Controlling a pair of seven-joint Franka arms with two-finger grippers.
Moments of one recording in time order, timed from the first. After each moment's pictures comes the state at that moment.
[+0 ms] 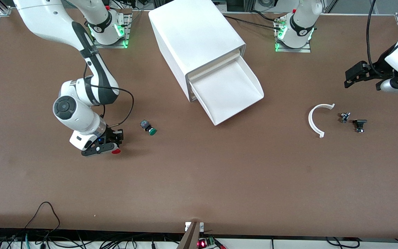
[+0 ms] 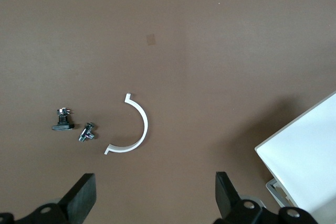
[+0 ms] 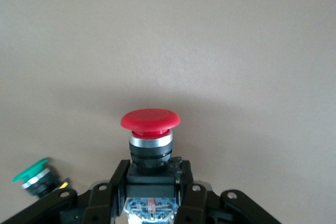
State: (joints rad) left arm 0.06 0.01 -0.12 -1.56 -0.01 1.56 0.00; right arm 0.22 0.49 0.01 -1.80 0.03 2.36 -0.05
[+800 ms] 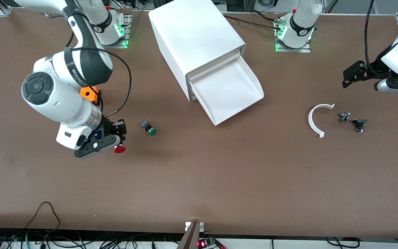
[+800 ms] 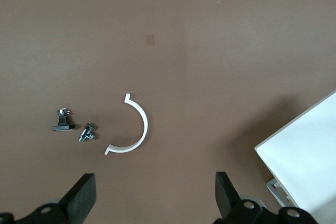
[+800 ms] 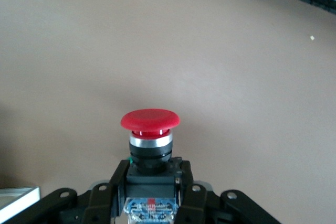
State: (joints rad) left arm 0.03 0.01 -0.10 -1.56 -0.01 1.56 0.00; right arm 0.24 0.46 0.12 -1.39 0.03 1.97 -0.09
